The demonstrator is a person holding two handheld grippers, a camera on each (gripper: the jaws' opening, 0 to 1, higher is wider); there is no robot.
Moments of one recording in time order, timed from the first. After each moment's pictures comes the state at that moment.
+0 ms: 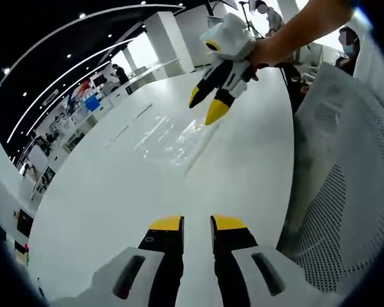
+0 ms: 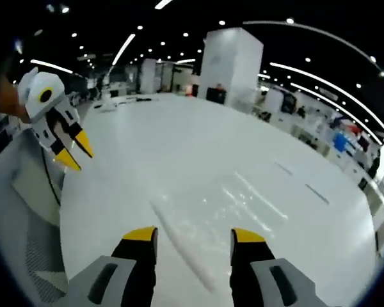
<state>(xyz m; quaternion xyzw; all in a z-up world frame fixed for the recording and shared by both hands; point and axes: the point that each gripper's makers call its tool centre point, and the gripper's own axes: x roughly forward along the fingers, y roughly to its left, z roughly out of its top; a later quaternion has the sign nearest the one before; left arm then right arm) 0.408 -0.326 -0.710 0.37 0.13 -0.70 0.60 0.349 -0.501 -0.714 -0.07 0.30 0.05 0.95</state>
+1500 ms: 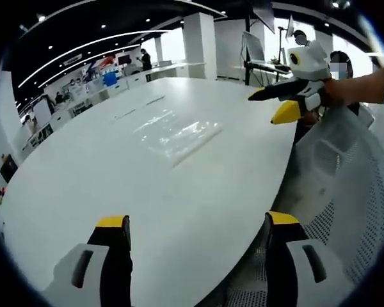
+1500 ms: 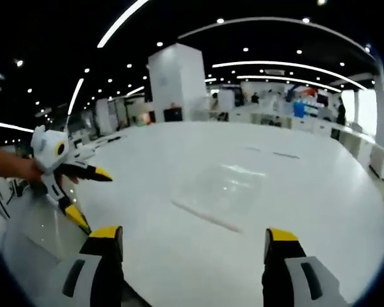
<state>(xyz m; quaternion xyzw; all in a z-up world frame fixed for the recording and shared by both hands) 0.382 -0.311 -0.722 0.26 0.21 -0.68 0.65 0.260 -0.457 -0.691 0.07 0.23 -0.07 0.97</state>
